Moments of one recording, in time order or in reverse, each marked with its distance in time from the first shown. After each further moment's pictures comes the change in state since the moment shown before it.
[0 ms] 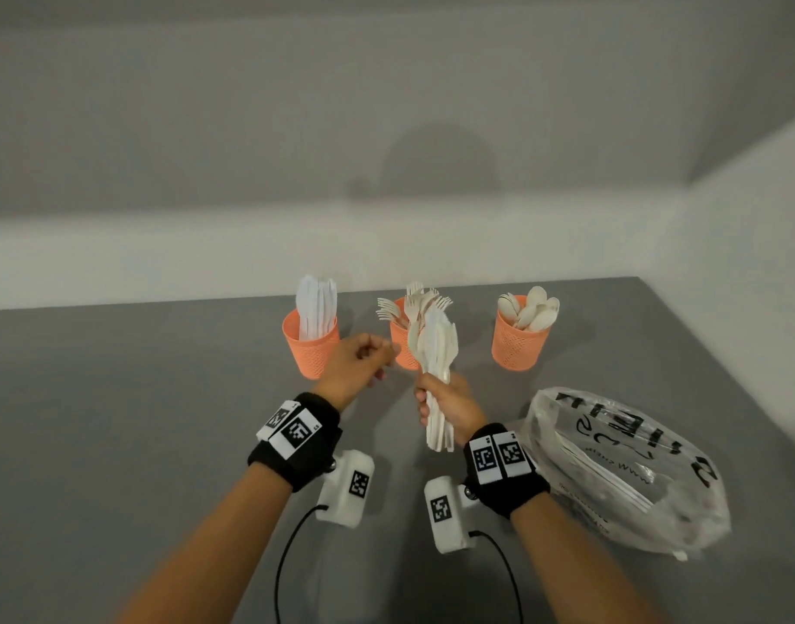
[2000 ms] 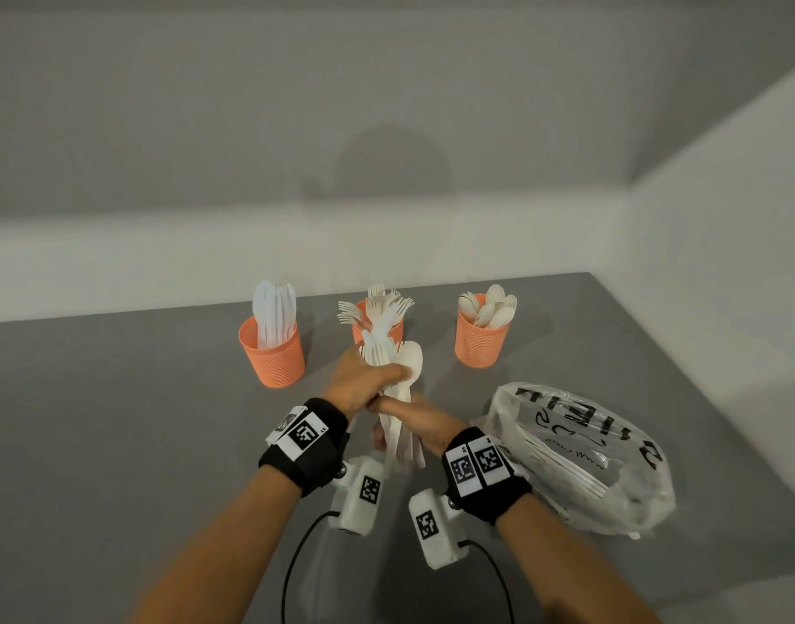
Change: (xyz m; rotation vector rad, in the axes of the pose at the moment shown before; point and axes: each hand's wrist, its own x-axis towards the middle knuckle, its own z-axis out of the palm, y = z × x) left_hand 0.008 0.001 0.049 -0.165 -0.080 -0.150; right_hand -0.020 -0.005 -0.008 -0.180 -0.265 0.076
